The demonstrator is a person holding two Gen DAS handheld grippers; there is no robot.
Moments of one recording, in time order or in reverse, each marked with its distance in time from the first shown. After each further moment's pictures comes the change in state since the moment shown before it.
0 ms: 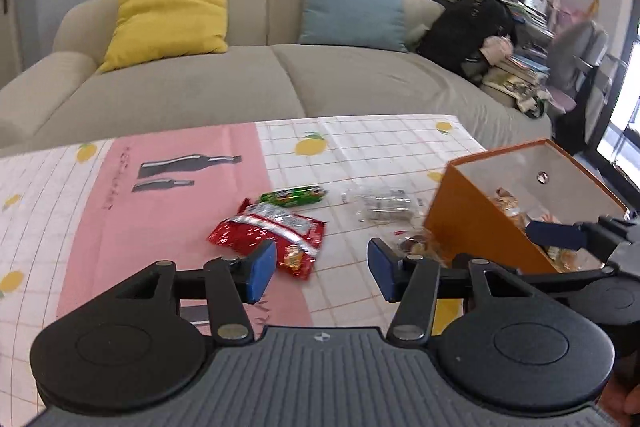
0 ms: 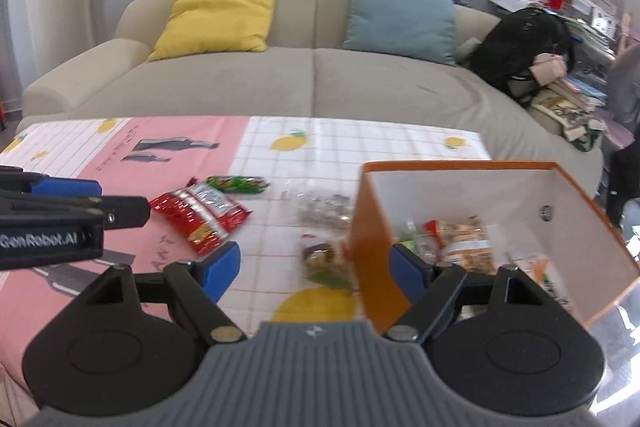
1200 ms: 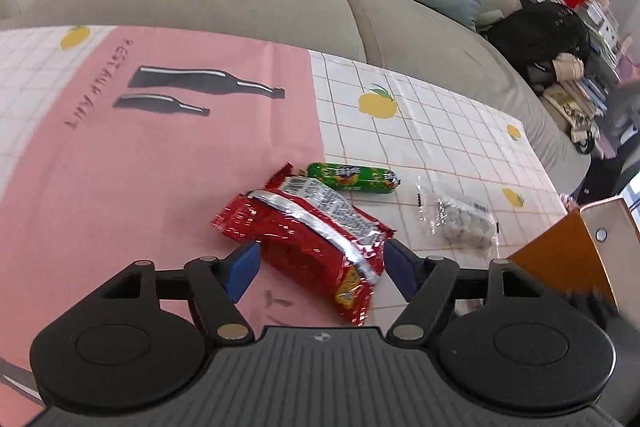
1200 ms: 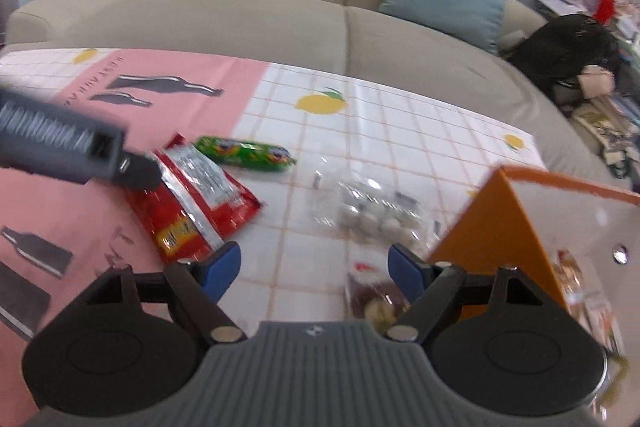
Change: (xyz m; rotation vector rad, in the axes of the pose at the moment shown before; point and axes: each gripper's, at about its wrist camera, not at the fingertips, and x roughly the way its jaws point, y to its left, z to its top) left arm 0.130 0.072 0.015 -0.284 0.190 -0.031; right arm 0.130 0.042 -0.002 -0.129 0.095 -0.075
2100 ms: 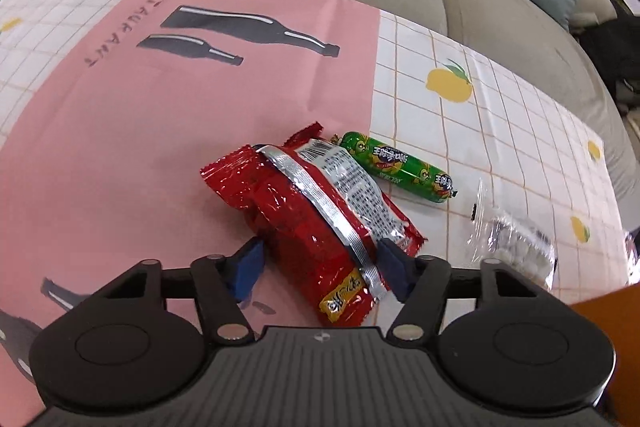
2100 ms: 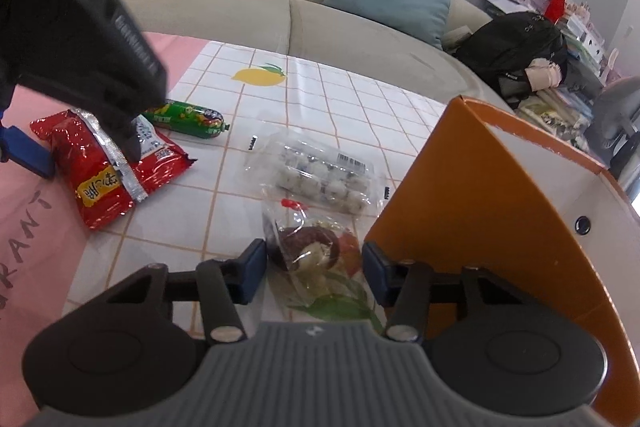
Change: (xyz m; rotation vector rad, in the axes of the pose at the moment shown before) left arm 0.051 -0.019 0.009 -0.172 0.117 0.217; right arm 0.028 -0.008 -0.019 0.000 -0.009 -0.153
